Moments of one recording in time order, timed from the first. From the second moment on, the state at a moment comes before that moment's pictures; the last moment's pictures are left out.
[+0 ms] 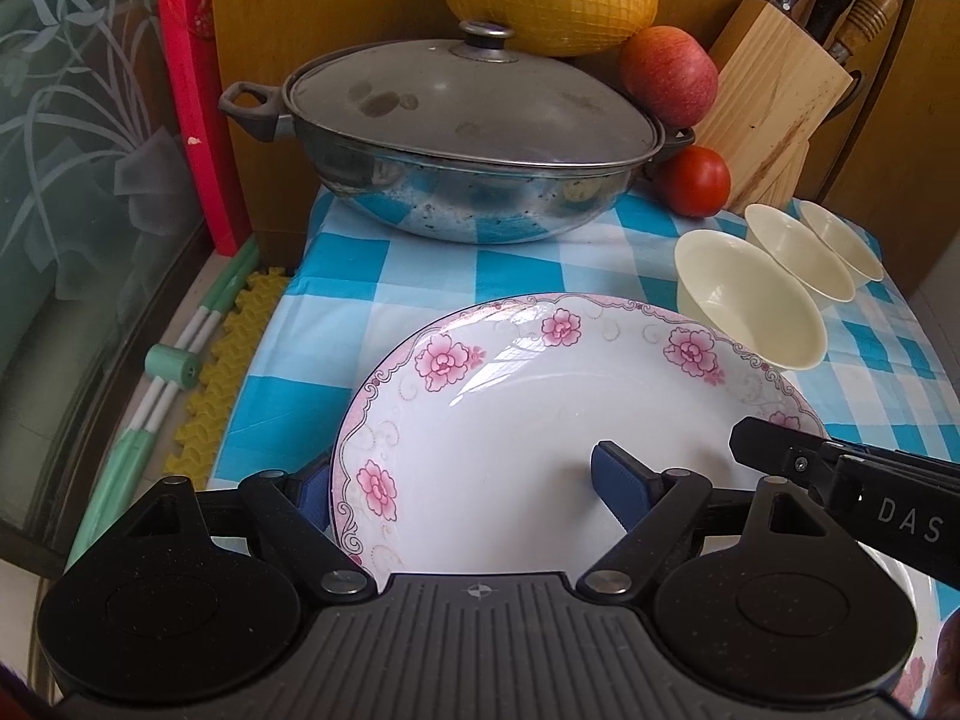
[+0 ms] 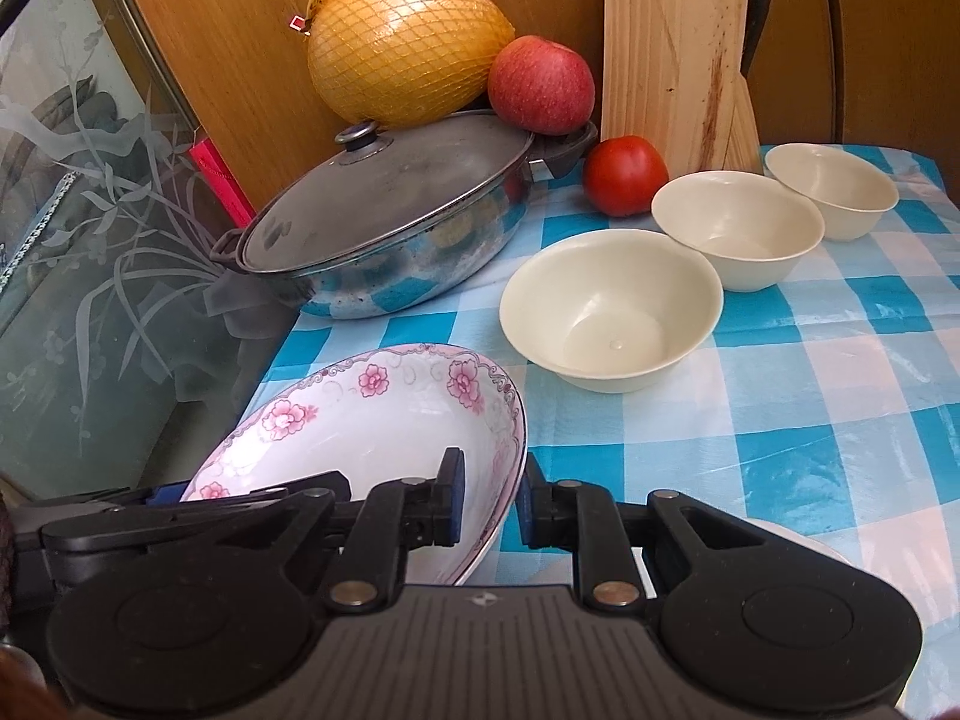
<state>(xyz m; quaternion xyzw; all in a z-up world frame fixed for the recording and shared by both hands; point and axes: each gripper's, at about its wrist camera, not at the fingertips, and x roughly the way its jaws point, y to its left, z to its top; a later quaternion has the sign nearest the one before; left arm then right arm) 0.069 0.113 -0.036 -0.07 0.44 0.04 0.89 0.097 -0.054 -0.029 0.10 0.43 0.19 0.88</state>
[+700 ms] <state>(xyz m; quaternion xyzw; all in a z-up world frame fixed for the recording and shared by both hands) 0.050 0.061 -0.023 -0.05 0.43 -0.02 0.90 0.047 -0.114 -0.013 0.13 0.40 0.14 0.89</state>
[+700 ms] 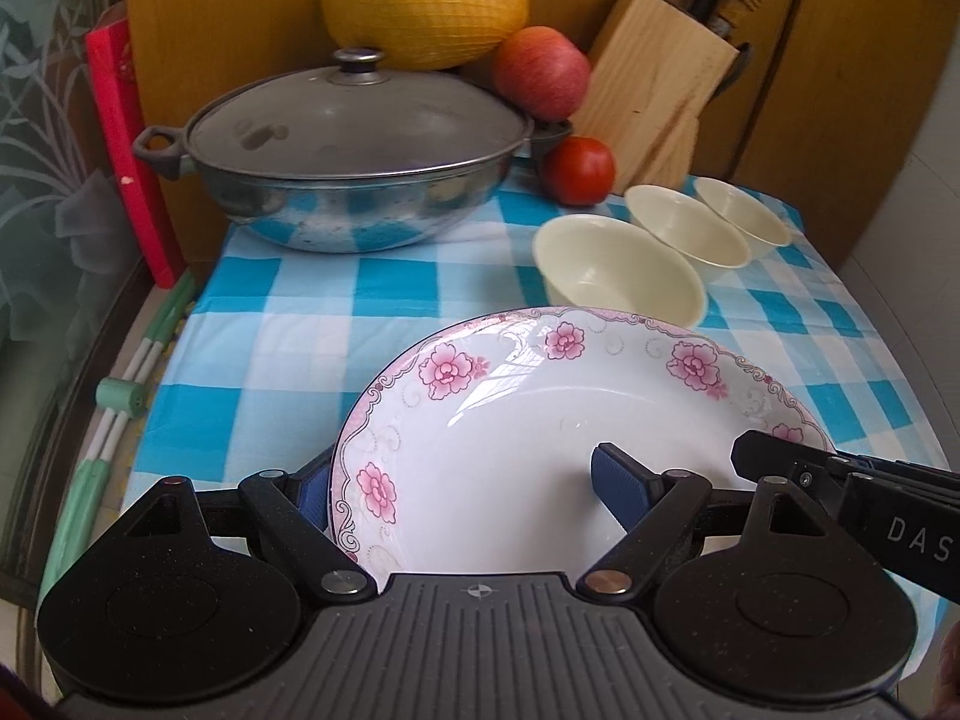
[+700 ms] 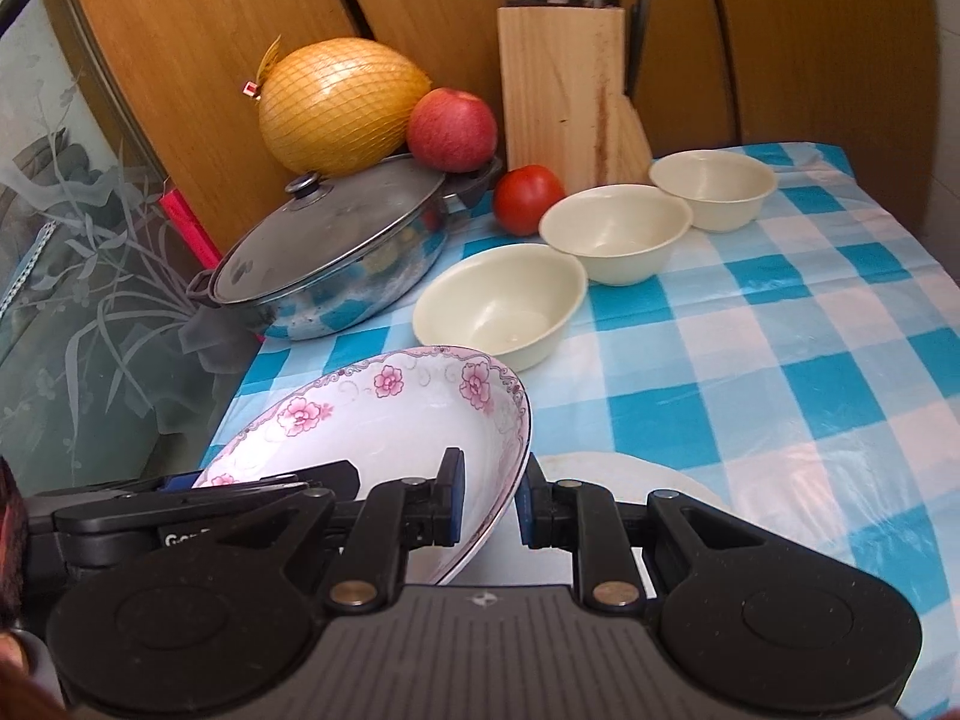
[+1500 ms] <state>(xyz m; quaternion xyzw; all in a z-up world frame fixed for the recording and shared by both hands) 0.014 -0.011 -0.038 0.02 0.44 -0.10 0.89 -0.026 -0.174 -0.027 0.15 0.41 0.07 0.90</state>
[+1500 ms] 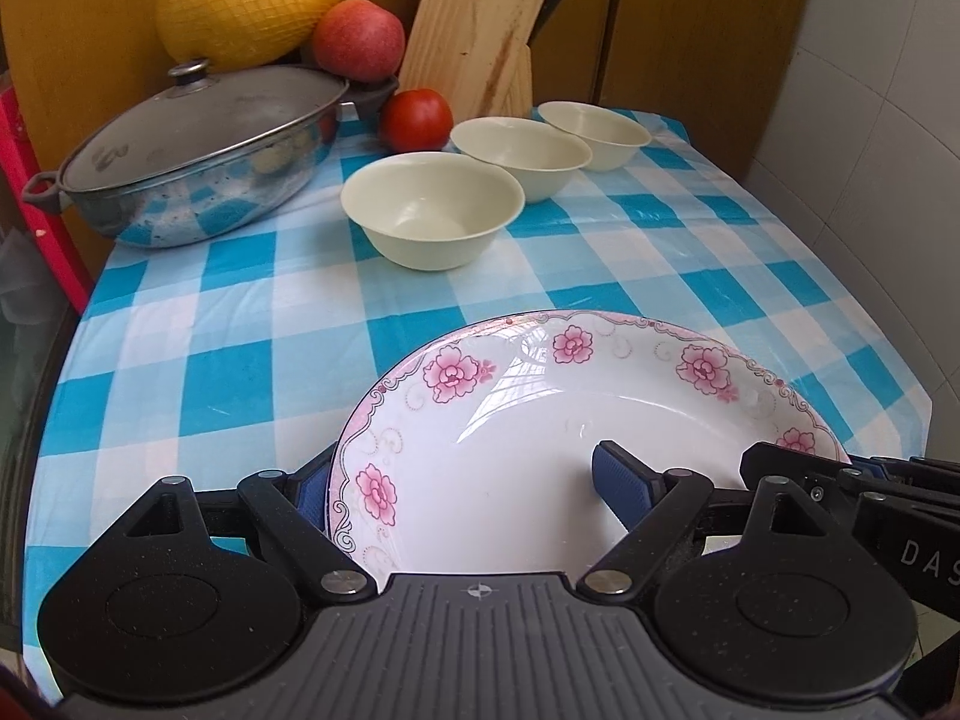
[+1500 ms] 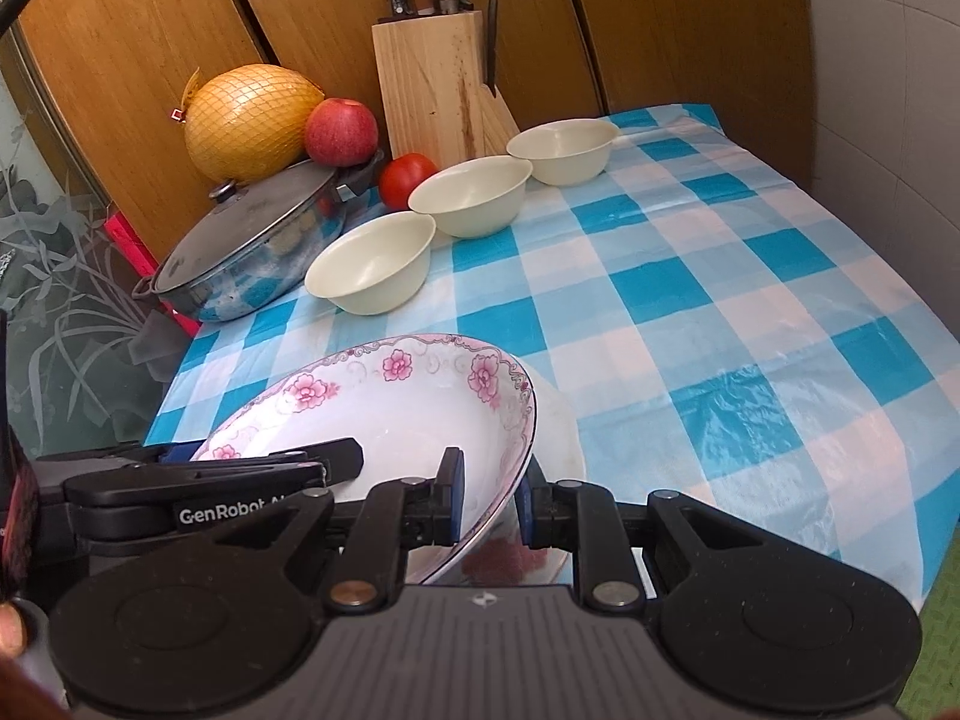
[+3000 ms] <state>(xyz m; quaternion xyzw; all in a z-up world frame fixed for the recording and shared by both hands) 0.014 0.013 -0.051 -0.01 0.47 -0.13 0.87 -0.037 -0.208 -0.053 0.25 0.44 0.08 0.86</state>
